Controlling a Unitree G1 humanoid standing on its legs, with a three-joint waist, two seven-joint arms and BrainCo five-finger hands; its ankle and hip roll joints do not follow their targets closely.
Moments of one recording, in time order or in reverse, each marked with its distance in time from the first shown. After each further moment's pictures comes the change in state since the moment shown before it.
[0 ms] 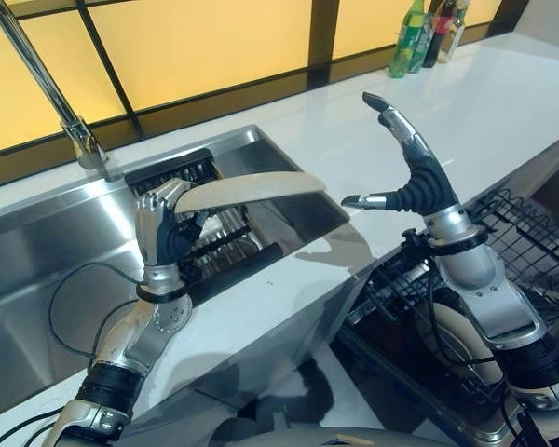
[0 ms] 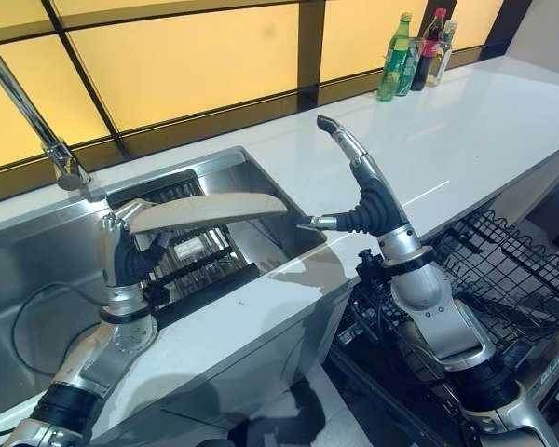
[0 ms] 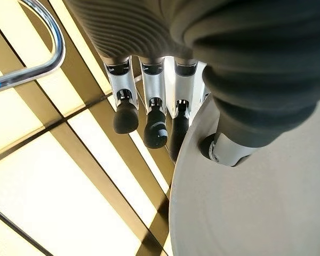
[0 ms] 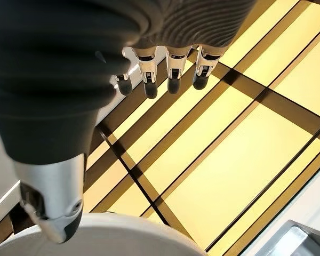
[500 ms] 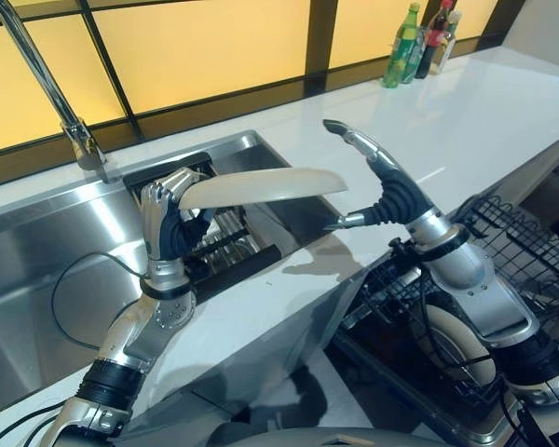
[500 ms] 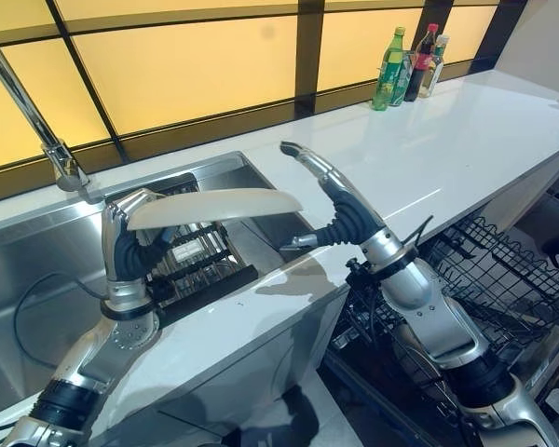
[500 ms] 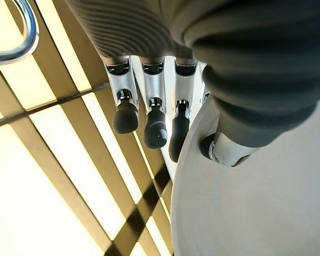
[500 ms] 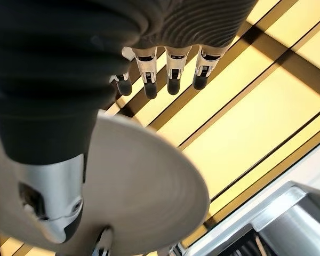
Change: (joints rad) left arm -0.023 0.004 -0.014 -0.117 -0.035 -0.045 -0.078; right arm -0.079 -0.014 0.103 0.001 -0.001 0.013 0.158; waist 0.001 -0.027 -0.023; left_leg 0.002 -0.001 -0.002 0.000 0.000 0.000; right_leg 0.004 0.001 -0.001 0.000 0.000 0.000
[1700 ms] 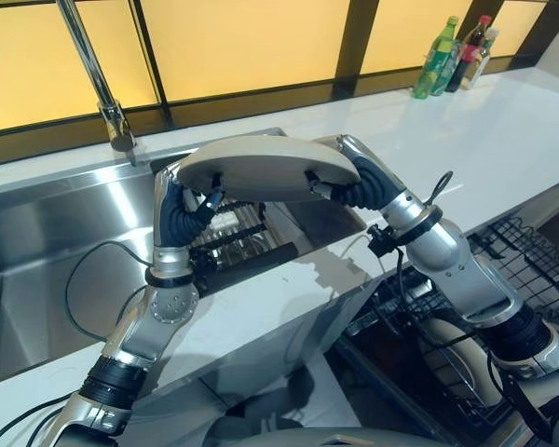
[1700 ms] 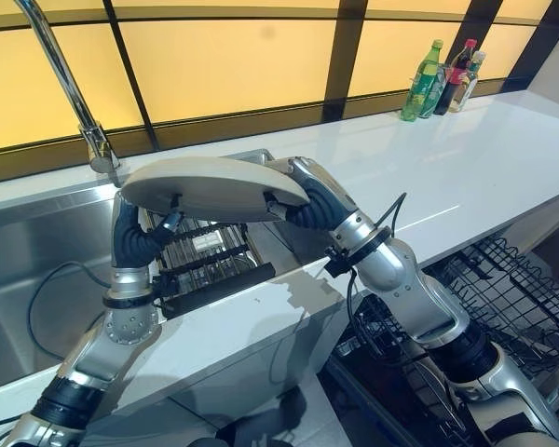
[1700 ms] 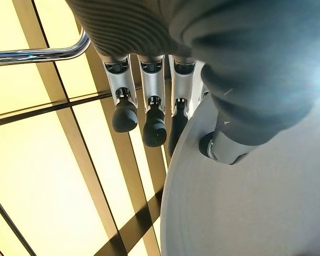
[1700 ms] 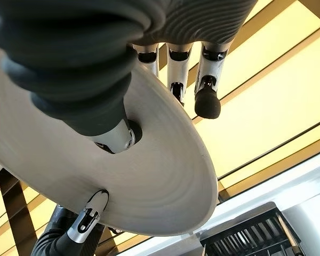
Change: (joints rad) left arm -0.006 -0.004 -0.026 -0.075 -0.271 0.028 -0.198; right arm -0.126 0.003 0.094 0.007 -0.044 0.132 -0.017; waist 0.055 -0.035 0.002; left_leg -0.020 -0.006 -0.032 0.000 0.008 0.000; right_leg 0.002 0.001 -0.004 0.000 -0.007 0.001
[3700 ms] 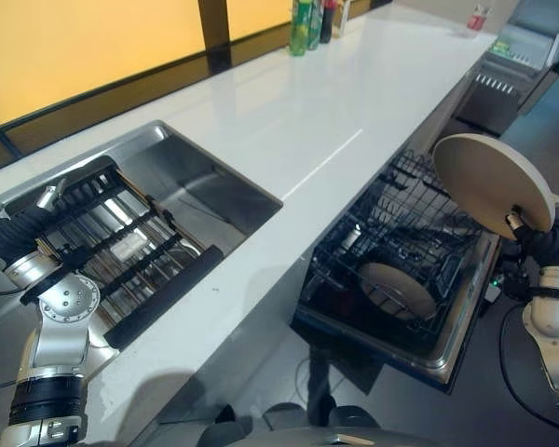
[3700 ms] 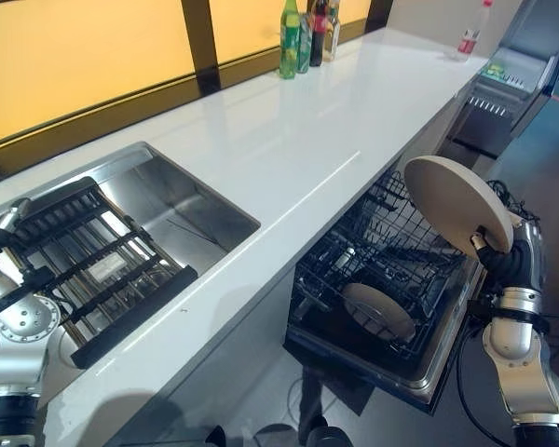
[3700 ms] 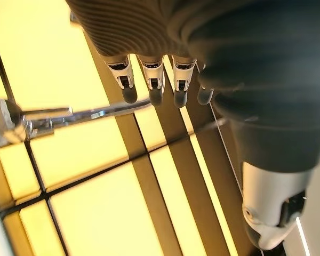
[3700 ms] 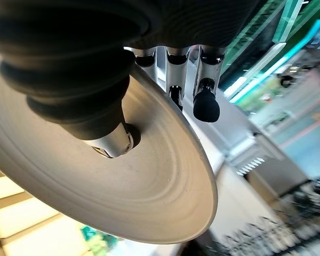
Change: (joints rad) left arm 0.101 0.070 0.443 0.145 -0.184 0.216 0.223; right arm 0.587 -0.035 -0.626 0.410 -0.099 -0.102 -0.457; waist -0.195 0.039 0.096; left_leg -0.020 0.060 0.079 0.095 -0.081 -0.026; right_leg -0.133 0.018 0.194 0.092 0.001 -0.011
